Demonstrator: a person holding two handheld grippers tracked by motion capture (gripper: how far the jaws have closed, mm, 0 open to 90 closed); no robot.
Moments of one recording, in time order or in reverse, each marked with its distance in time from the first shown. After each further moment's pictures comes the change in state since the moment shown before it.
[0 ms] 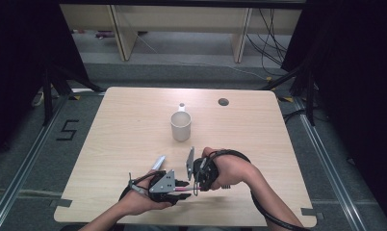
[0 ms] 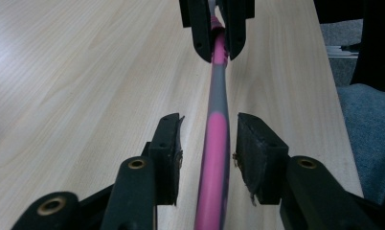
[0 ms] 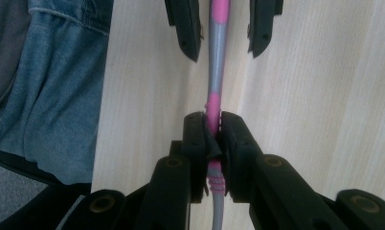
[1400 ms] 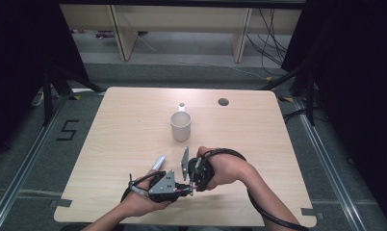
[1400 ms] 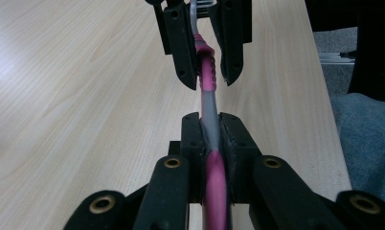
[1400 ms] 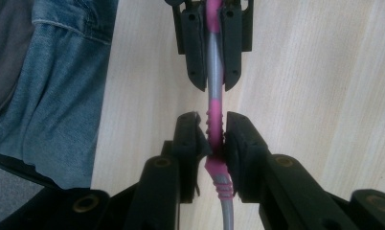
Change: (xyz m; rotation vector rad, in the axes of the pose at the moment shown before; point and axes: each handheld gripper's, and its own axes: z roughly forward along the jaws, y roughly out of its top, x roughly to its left) left arm -0.004 0.003 -0.001 -0.045 -0.005 -0.028; right arm -0.002 0.011 0.000 -0.038 0.008 -0.043
